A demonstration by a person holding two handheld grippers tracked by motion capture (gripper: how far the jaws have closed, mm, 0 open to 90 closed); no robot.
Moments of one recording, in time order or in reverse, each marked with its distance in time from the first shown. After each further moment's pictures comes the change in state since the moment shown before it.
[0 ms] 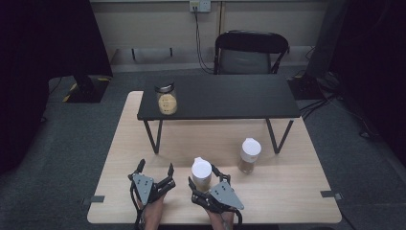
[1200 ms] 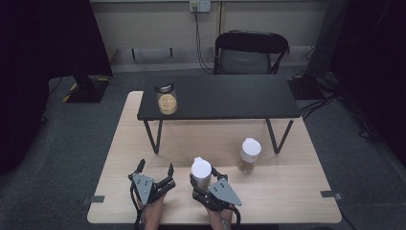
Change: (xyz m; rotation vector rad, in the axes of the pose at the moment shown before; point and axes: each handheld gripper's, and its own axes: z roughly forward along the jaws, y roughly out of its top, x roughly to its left) left arm 0.000 0.000 0.000 0.000 0.000 0.000; right arm -0.001 -0.005 0.007 0.047 -0.024 0.008
